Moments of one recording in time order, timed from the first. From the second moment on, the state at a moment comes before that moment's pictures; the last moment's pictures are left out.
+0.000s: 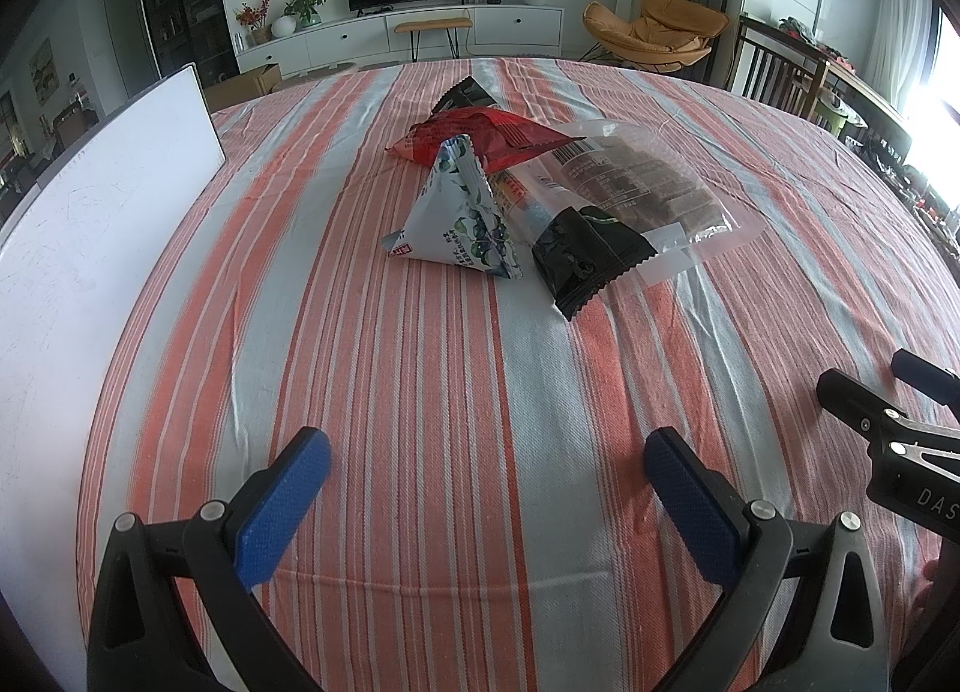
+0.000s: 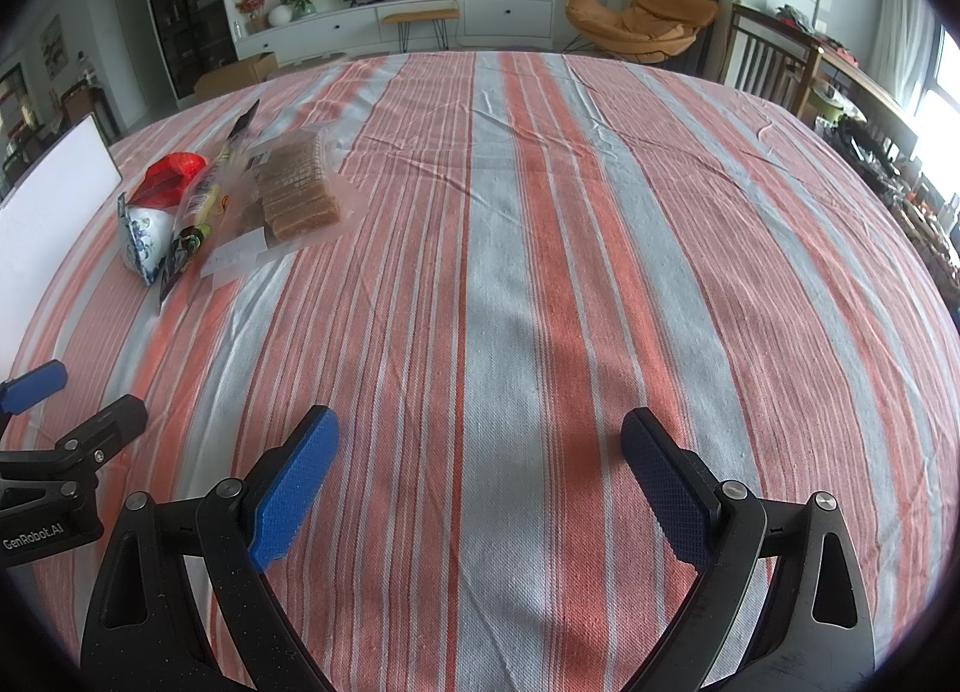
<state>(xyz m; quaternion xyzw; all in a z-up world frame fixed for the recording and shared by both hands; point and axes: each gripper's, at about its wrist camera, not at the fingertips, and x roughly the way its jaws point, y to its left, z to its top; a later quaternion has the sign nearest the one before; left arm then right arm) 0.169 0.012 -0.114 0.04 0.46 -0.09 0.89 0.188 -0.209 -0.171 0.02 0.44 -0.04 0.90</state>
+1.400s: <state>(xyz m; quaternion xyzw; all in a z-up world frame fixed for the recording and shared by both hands) 0.166 0.094 -0.093 0.00 0.48 -0.18 0.86 0.185 -0.208 -0.171 0.01 0.44 -0.02 0.90</state>
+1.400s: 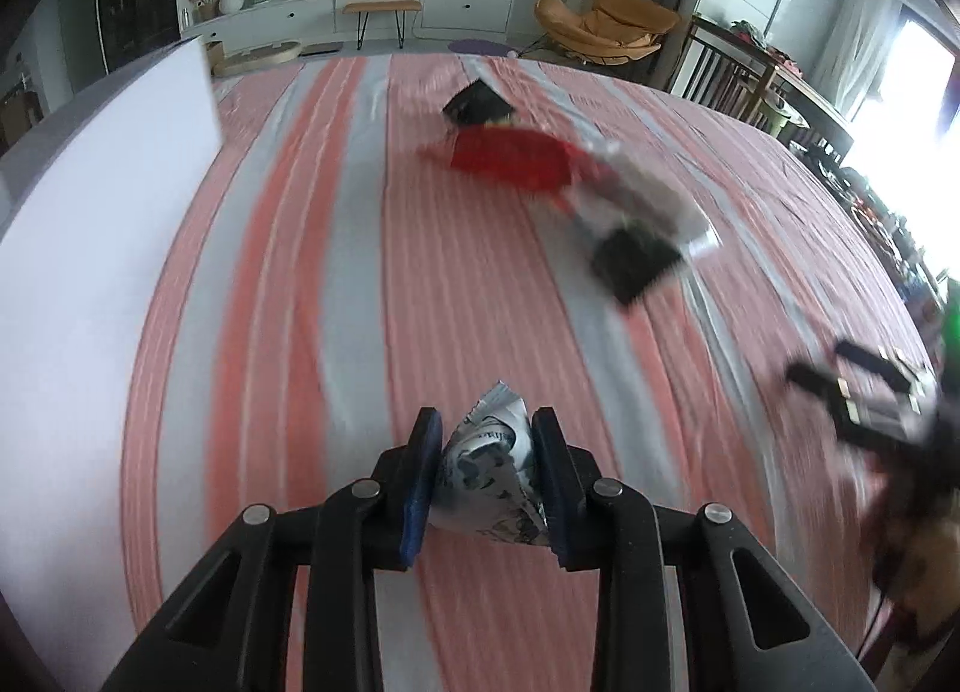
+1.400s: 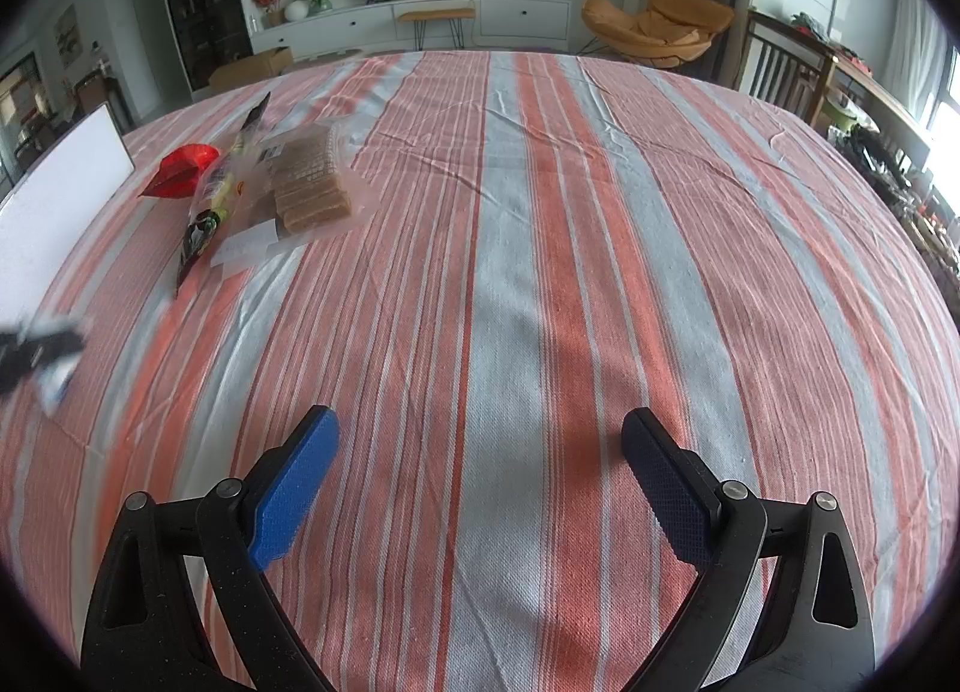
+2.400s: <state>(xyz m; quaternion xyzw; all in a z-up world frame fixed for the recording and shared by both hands) 0.108 0.146 -0.097 -0.10 0.41 -0.18 0.89 0.337 -0.141 -0.159 0.00 0.59 0.05 0.80</state>
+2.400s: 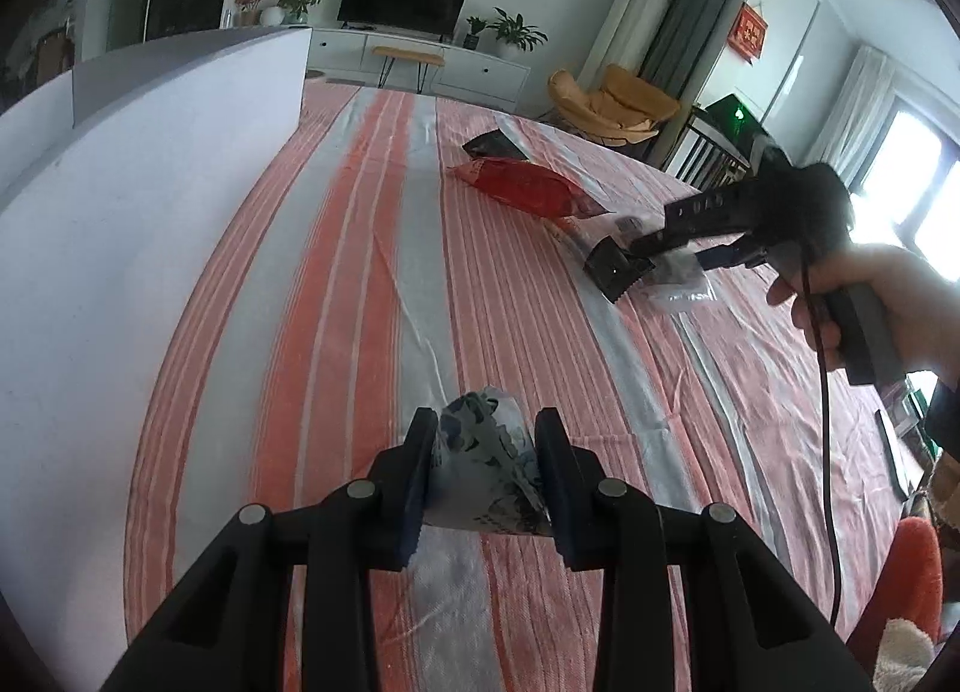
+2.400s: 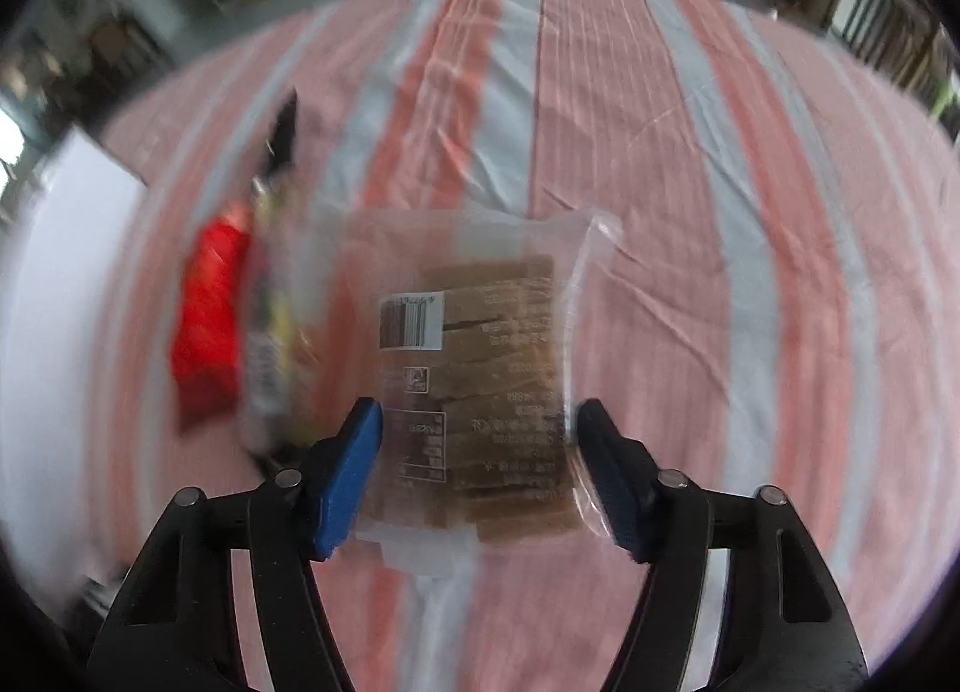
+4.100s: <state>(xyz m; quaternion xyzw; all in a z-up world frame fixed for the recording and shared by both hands) 0.085 0.079 0.008 -0.01 0.37 -0.16 0.91 0.175 -0.210 -0.157 0.03 0.44 -0.04 0.90</state>
